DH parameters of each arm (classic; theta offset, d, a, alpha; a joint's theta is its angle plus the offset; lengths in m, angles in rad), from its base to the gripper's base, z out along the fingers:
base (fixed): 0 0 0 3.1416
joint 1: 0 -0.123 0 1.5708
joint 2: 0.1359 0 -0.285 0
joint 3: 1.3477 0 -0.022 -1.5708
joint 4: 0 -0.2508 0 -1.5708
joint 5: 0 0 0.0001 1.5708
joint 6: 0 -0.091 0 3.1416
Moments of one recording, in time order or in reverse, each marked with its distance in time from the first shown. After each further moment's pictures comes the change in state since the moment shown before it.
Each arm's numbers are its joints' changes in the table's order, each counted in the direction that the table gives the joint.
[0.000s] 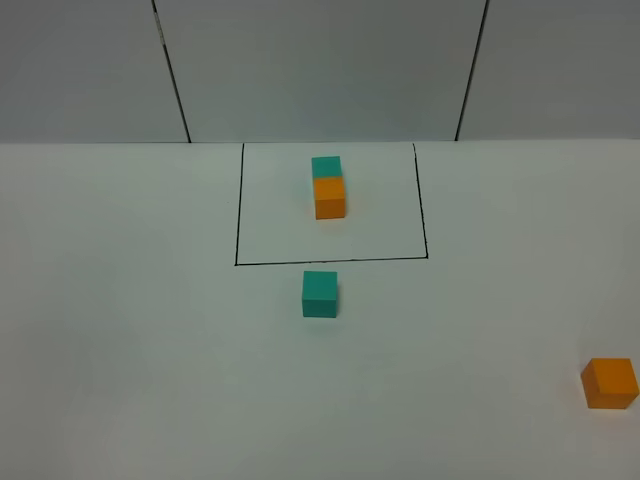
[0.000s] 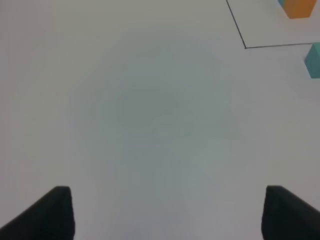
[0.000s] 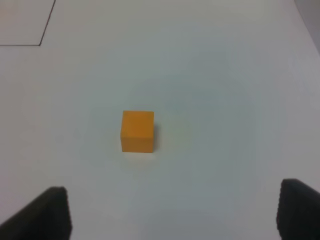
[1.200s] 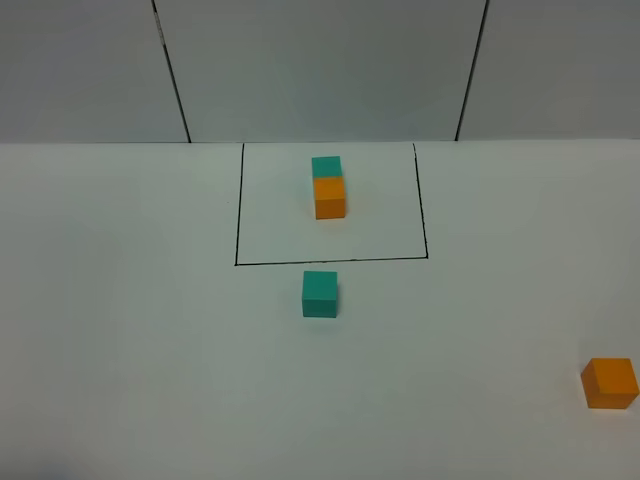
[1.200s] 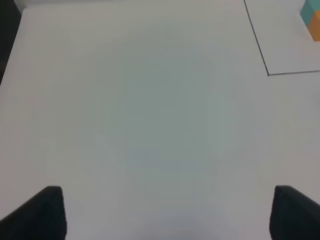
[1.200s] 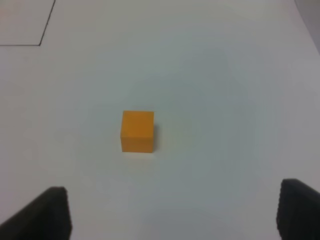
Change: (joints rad) left arm -0.001 0.370 -0.237 -0.043 0.062 -0.011; right arm 0.000 0.000 0.000 0.000 0.000 0.000
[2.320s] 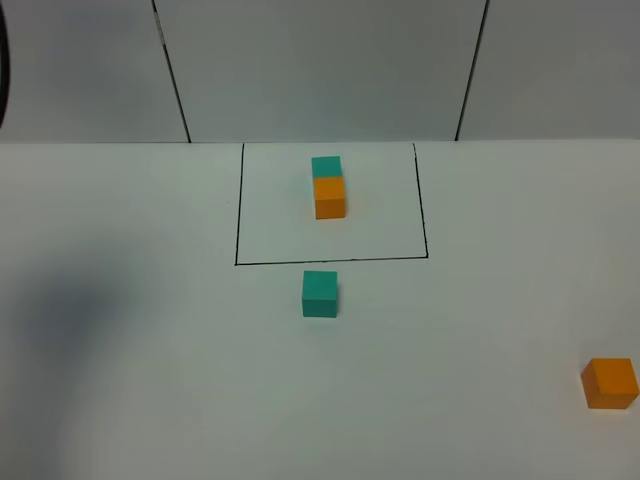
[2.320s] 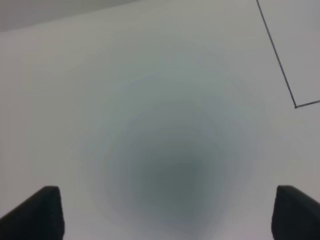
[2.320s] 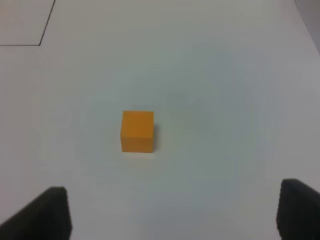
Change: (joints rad) left arm -0.005 0.957 -0.649 0.028 0.044 -0.174; right arm 0.000 0.000 0.000 0.000 0.000 0.000
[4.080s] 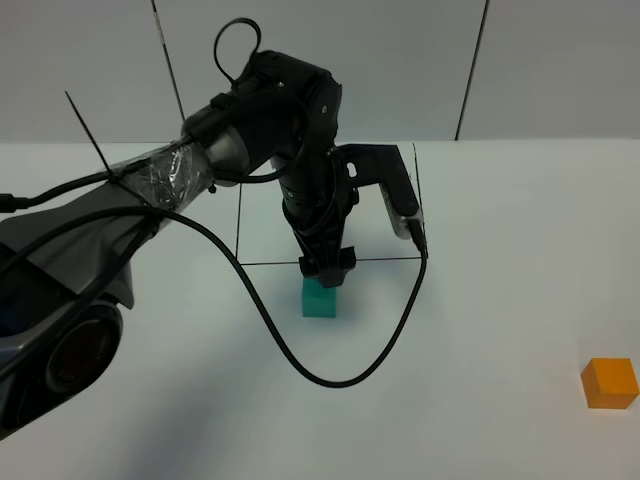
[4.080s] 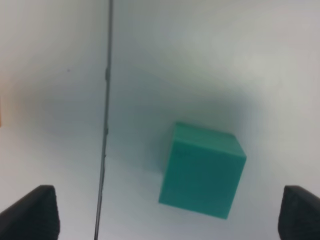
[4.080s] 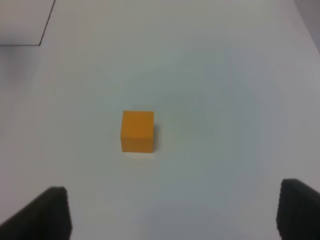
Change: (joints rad) left arm 0.659 1.049 -0.787 -0.074 -0.255 -0.498; right arm 0.000 0.000 0.000 0.000 0.000 0.000
